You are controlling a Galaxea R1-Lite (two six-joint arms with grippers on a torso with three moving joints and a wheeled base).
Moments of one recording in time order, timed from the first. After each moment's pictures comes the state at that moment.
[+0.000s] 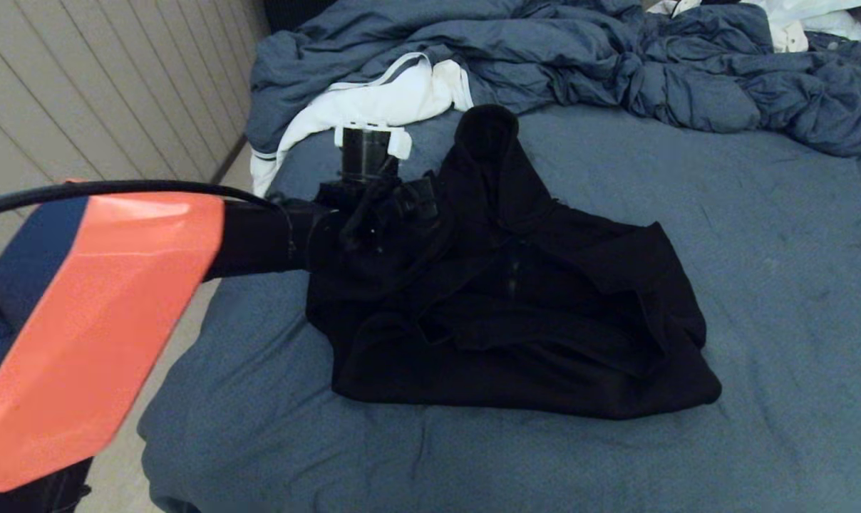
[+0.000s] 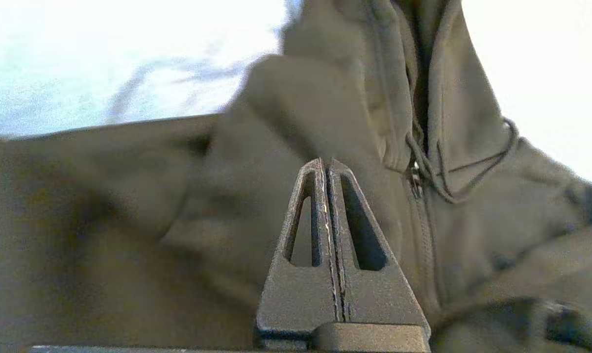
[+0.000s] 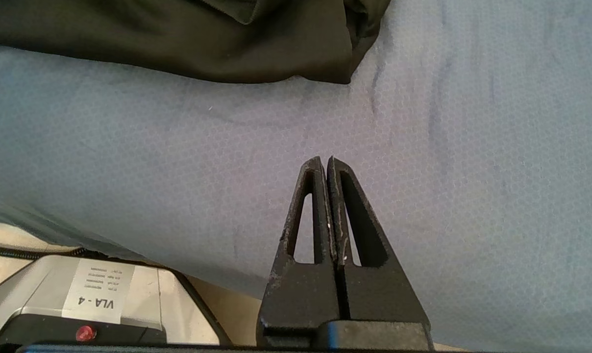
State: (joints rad) left arm -0.64 2.27 -1.91 -0.26 0.26 -0.34; right arm 0.01 0.00 -0.07 0.17 0.04 -0.07
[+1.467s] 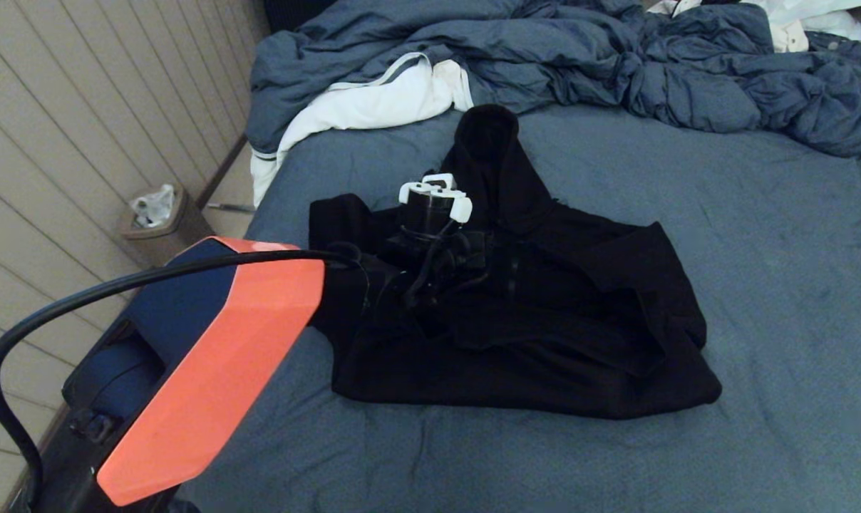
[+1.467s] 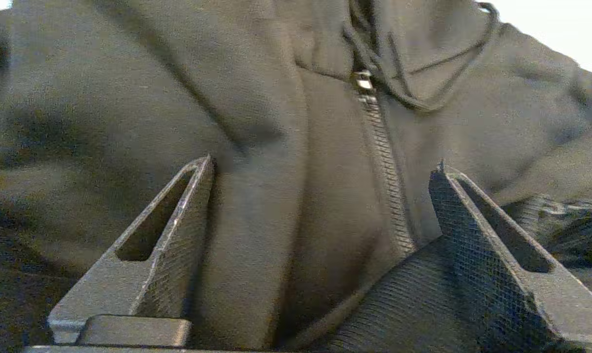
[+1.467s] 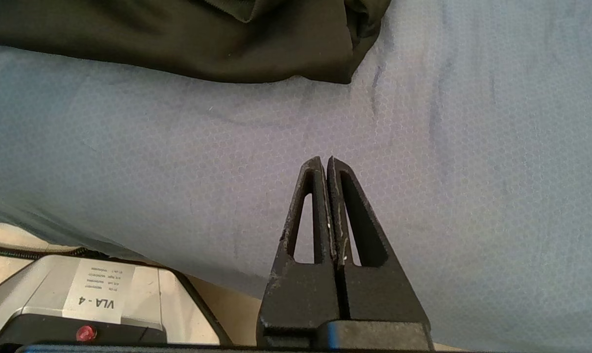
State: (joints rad) left arm -0.75 2.42 -1.94 -0.34 0.26 -0.26; right arm 0.01 0.00 -0.07 0.17 0.04 -0.07
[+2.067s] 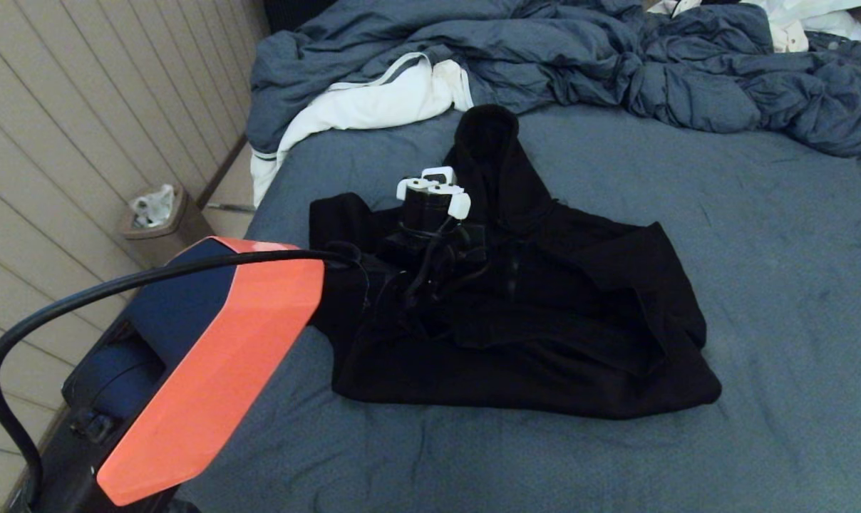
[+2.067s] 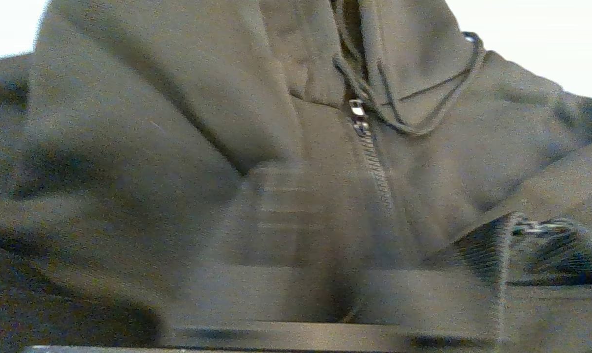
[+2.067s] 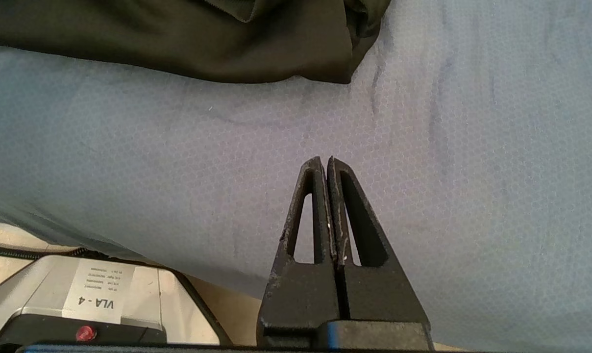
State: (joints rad) left arm -0.74 2.42 -1.94 -0.40 0.27 -0.23; right arm 0.01 0.00 -0.07 0.17 0.04 -0.07
